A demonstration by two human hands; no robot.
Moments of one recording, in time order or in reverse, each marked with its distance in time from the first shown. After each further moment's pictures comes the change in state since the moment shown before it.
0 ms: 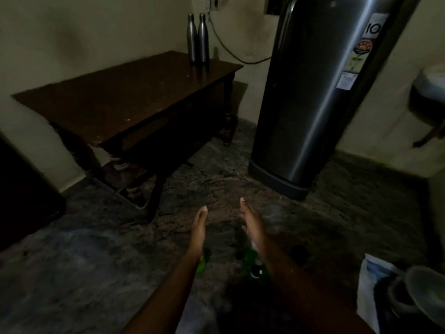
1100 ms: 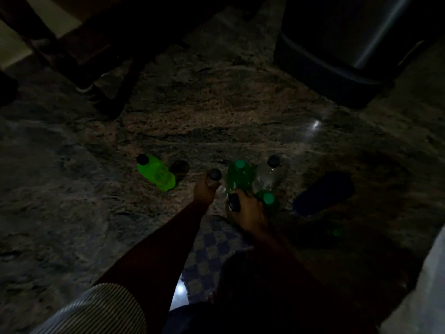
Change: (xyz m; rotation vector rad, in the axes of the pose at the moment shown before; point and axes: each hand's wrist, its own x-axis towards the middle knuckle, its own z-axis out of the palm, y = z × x) left_hand 0.249 -0.475 0.082 0.644 0.157 -0.002; right_hand 0.310 0.413 -0.164 -1.117 -0.287 -0.174
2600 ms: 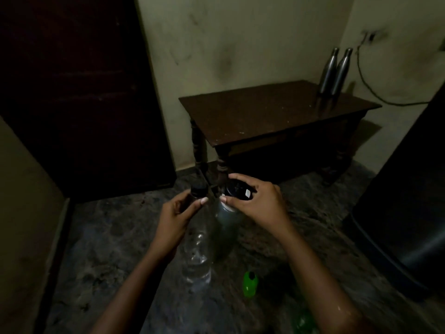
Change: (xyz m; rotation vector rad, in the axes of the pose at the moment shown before) left_hand -0.362 0.358 -0.572 -0.487 0.411 0.521; right_hand -0.326 -0.582 -0.314 0.335 0.157 -0.811
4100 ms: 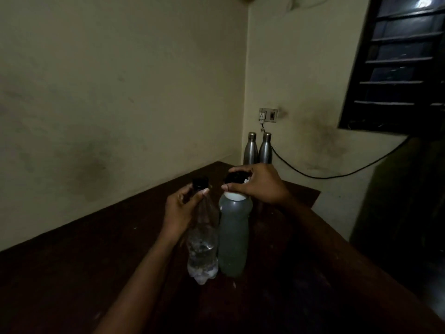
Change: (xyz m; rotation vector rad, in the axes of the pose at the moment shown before) left_hand 0.801 -0.068 0.294 -0.140 -0.285 0.236; right_hand 0.711 0.179 -0.283 -0.421 0.306 0.006
